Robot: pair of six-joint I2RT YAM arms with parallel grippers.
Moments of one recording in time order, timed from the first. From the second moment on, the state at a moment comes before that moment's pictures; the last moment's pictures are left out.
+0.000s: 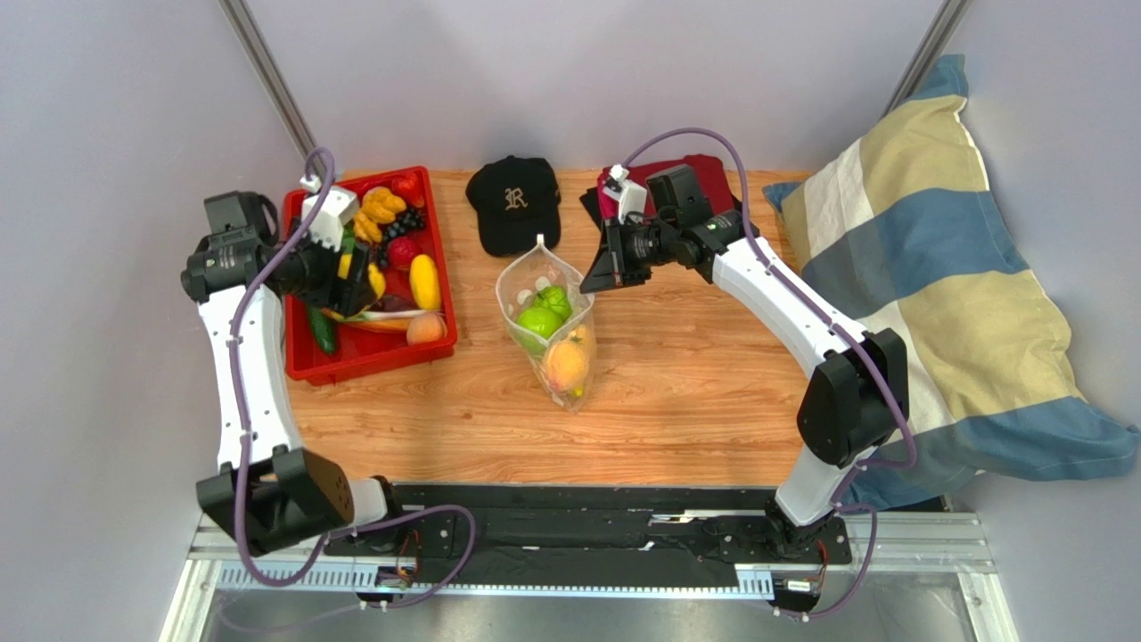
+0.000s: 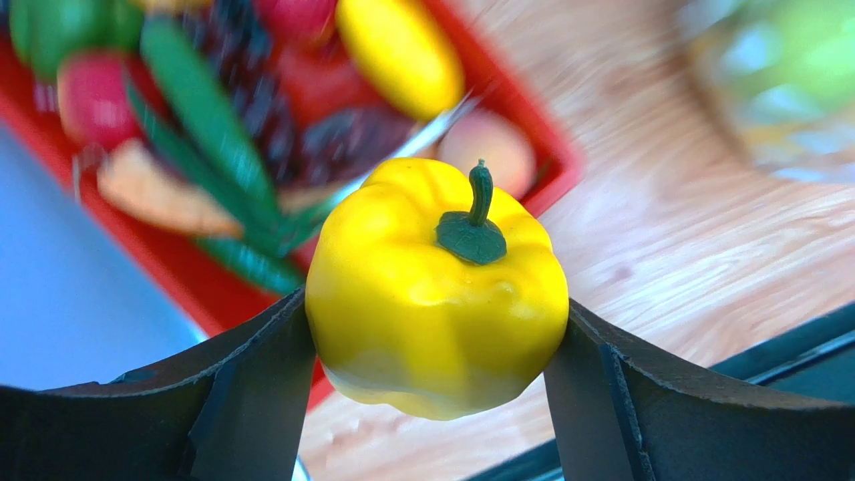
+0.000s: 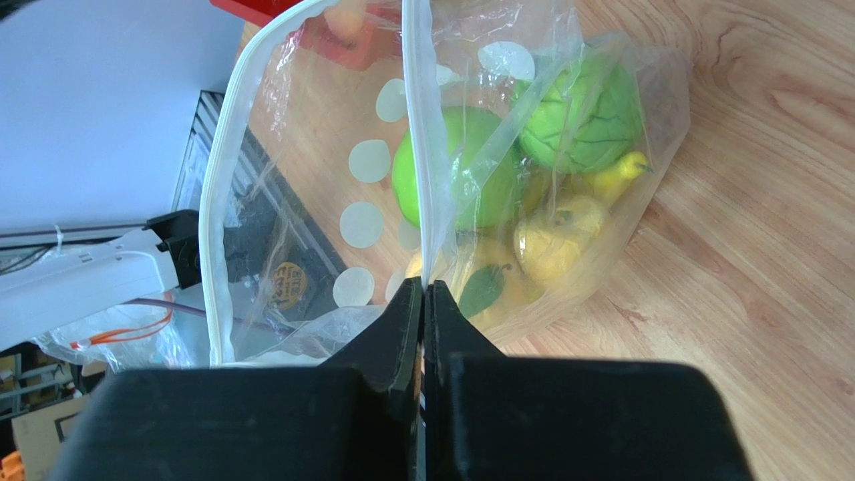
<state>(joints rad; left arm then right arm) 0.38 1.31 1.44 -1.11 0.55 0.66 0.49 1.71 1.57 -0.61 -0.64 0.37</state>
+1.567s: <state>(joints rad) -0.39 1.53 1.72 -0.99 0.36 -0.02 0.48 1.54 1.39 -0.52 -0.66 0.41</state>
